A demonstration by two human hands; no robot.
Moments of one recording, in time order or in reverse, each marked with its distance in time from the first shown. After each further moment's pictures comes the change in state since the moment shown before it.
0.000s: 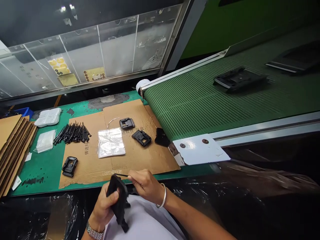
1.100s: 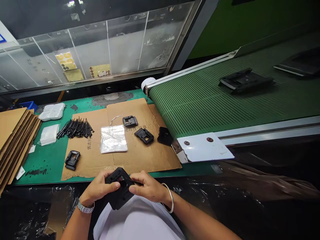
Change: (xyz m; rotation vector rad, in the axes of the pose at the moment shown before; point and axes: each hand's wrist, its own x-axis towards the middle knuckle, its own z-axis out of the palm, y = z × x) left_hand -0.002 0.059 -0.015 0.466 -0.193 0.010; right_hand 0.000 -0.011 -0.004 0.734 -0.310 0.321
